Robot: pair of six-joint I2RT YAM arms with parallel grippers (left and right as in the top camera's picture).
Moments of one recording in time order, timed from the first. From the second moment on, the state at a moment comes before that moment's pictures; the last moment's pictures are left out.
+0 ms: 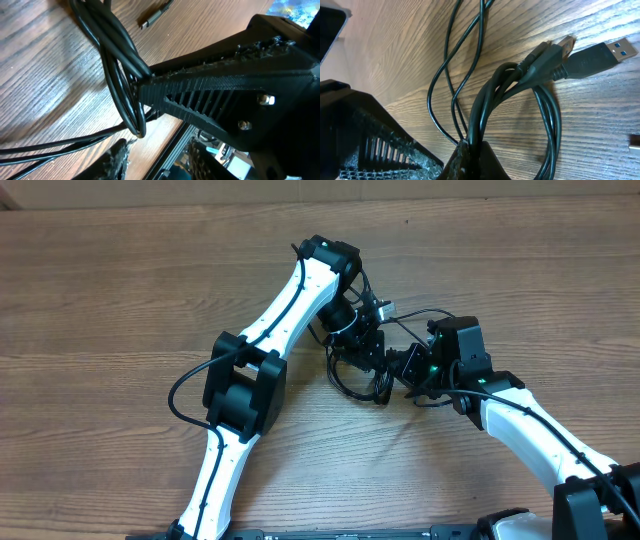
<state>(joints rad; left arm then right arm) -0.51 2.43 2.18 -1.59 0.81 0.18 0.26 1.46 0.72 -0.17 -0.44 0.83</state>
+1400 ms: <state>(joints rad) -0.58 2.43 2.18 -1.46 0.62 0.06 0.26 1.46 0.72 -0.24 -0.36 0.86</state>
